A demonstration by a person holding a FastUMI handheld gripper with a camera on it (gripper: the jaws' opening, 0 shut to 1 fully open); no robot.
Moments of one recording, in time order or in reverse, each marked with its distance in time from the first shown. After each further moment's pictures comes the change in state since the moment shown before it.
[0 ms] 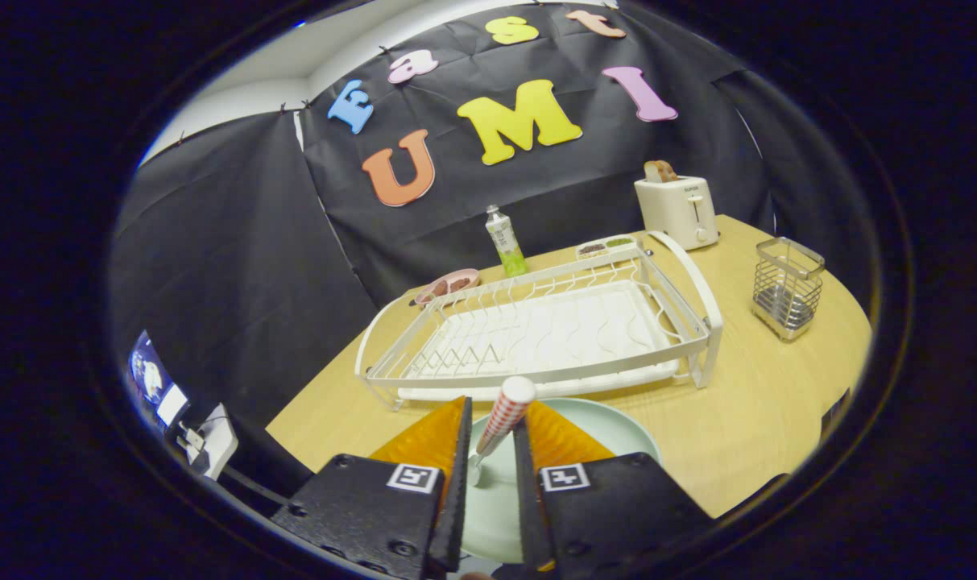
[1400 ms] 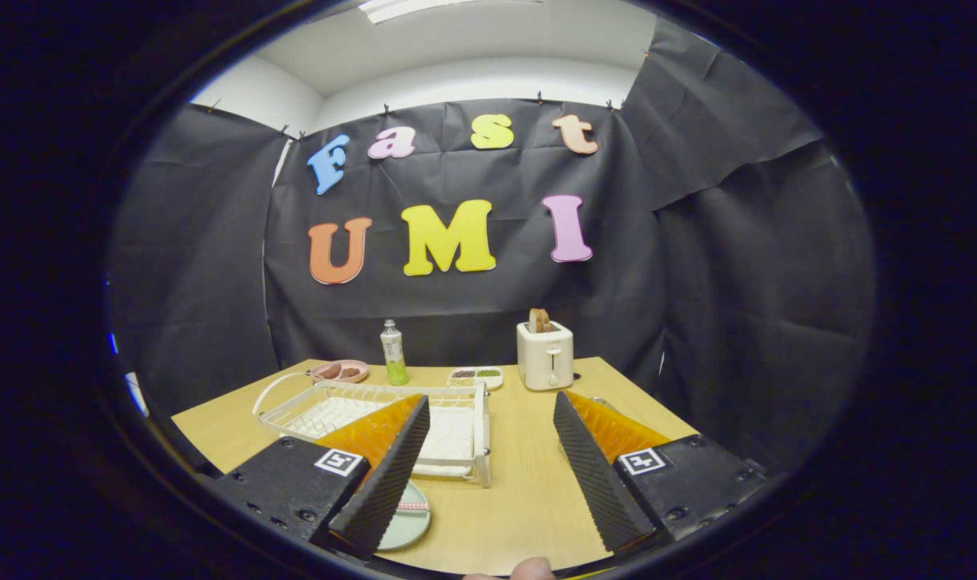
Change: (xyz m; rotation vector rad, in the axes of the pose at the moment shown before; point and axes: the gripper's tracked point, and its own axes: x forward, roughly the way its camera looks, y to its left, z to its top) arm -0.140 -0.130 0.098 -0.157 -0.413 -0.350
